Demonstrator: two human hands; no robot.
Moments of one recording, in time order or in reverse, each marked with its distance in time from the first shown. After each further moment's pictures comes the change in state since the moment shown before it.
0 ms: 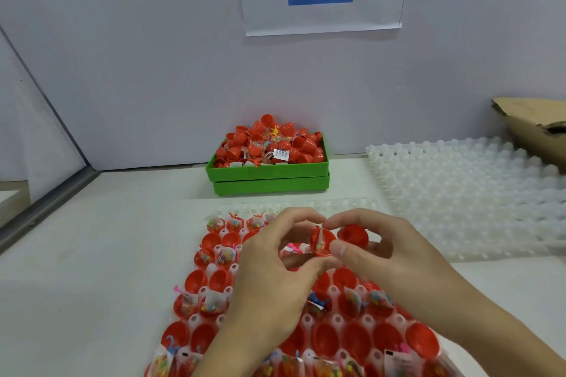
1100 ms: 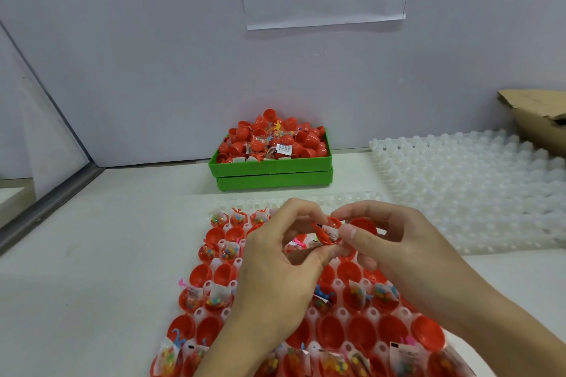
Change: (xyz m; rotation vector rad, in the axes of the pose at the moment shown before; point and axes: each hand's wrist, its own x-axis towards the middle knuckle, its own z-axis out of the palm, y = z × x) left_hand -0.001 0.004 -0.001 0.007 -0.002 0.116; right_hand 0.002 0.005 0.000 0.167 0.056 0.040
